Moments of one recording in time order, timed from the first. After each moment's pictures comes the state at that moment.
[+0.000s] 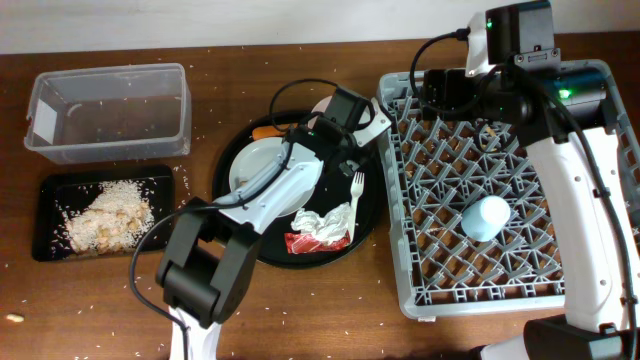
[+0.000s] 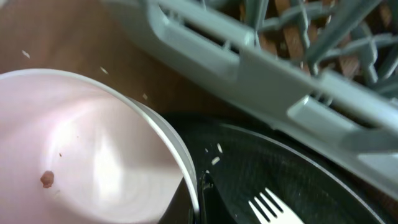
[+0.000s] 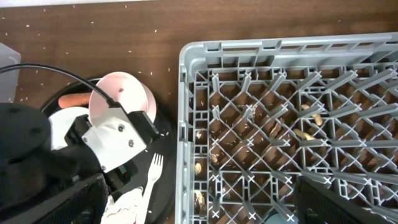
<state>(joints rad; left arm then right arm) -0.60 2.09 1.59 -0.42 0.04 0.36 0.15 1.64 1.93 -1.20 -0.04 0.16</state>
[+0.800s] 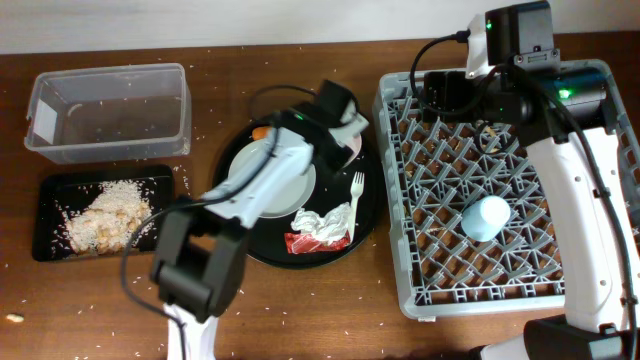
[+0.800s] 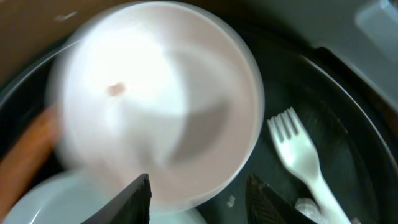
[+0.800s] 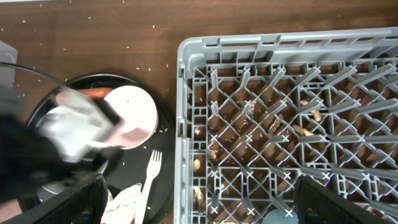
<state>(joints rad) -0.53 2.09 1.71 -0.78 0.03 0.22 0.15 1.64 1.93 -1.22 -0.04 0.16</state>
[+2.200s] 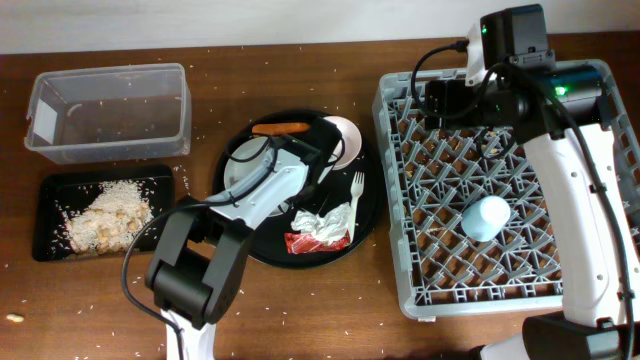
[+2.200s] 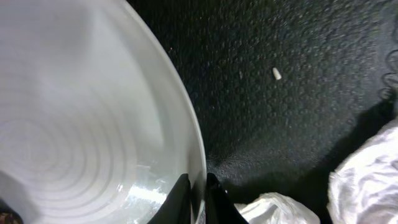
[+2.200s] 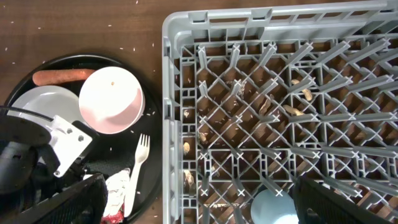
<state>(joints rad) -0.55 2.07 1.46 -0.87 -0.11 0.01 0.15 1.66 1.93 -1.29 0.00 0.16</state>
